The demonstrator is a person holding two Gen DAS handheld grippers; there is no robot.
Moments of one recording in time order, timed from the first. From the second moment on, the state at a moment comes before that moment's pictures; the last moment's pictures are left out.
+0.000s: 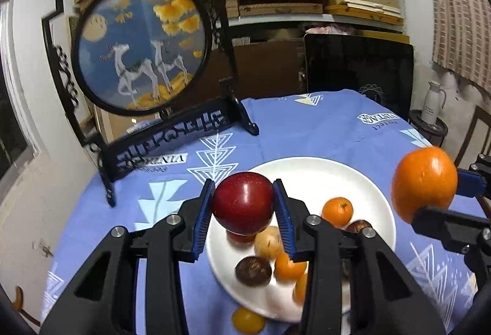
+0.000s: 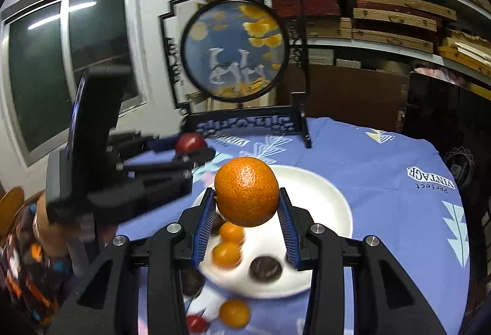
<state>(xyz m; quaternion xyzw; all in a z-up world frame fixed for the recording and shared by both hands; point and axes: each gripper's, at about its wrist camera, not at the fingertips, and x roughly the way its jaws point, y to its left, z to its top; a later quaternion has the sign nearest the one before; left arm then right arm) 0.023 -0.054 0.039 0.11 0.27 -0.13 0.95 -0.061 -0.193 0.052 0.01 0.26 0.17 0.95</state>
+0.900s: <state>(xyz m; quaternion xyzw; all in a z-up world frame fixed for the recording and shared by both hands) 0.055 -0.052 -0.009 0.12 0.32 -0.13 0.93 -0.011 -0.196 0.006 0.06 0.29 0.17 0.94</state>
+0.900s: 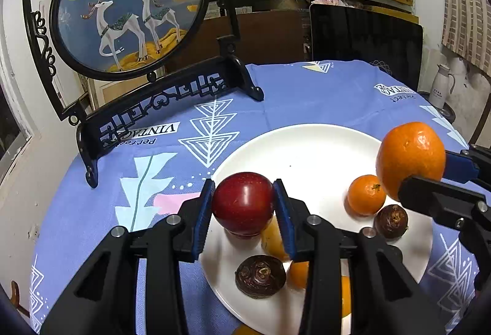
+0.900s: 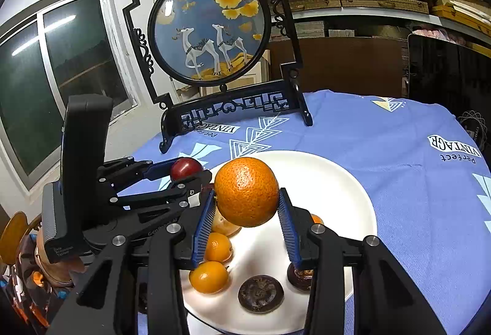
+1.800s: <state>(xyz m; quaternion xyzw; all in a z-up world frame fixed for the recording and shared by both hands) 0.053 -0.053 -0.009 0.13 0.32 -0.12 0.93 -0.002 -0.199 -0.010 0.06 0.29 0.12 0.95</state>
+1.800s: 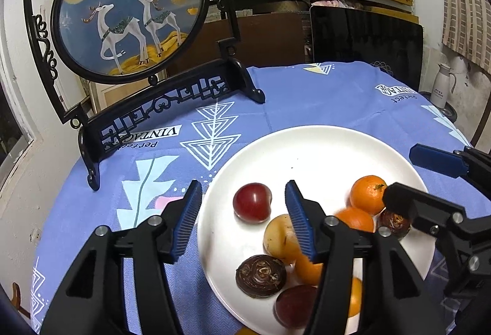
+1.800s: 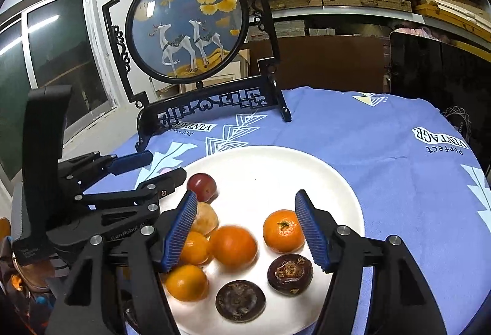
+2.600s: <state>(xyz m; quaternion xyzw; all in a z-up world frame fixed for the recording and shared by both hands) -0.037 0.008 0.005 0.11 0.30 -0.16 0.93 -0.122 -0.185 -0.027 -0.06 0.36 0.16 0.92</state>
